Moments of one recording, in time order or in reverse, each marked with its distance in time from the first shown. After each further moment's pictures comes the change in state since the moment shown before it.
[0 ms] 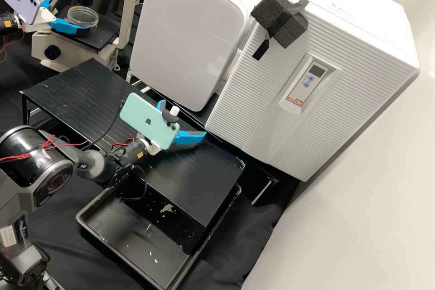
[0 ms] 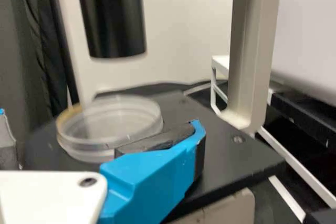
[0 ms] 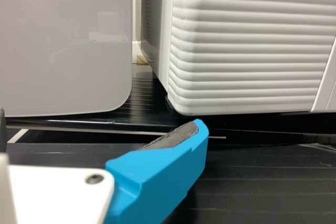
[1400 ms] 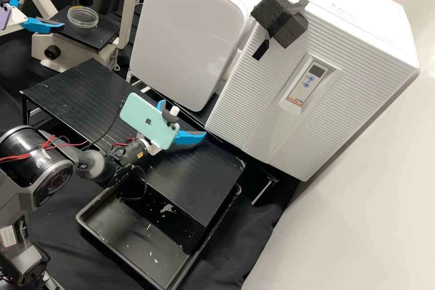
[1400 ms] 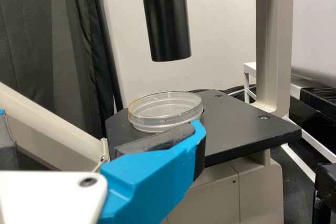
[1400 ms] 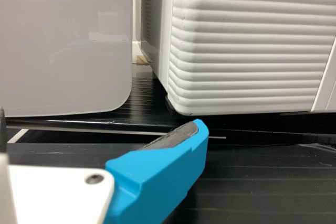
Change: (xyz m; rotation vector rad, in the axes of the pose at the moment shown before) left arm -0.083 0.002 -0.003 0.074 0.106 0.105; right arm 0.000 0.000 0.000 0.000 0.000 0.000
